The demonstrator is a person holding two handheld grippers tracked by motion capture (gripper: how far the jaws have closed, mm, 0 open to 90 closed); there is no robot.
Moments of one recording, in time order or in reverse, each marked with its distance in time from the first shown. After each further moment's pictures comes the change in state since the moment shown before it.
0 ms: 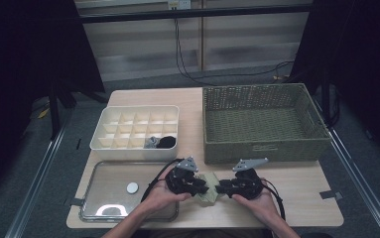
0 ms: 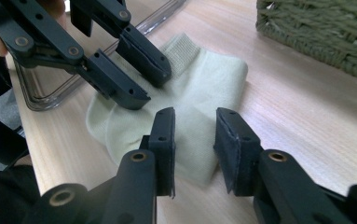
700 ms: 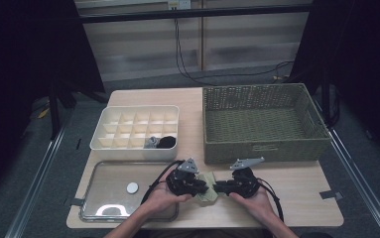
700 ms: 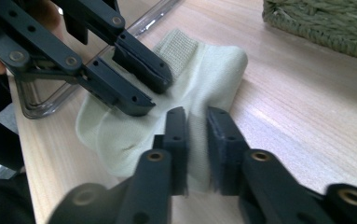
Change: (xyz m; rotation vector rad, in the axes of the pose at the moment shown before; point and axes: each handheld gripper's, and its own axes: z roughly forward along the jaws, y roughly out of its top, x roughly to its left) left arm -0.001 -0.003 0.006 -0.009 0.011 0.002; right arm -0.006 -0.001 0.013 -0.002 0.044 0.052
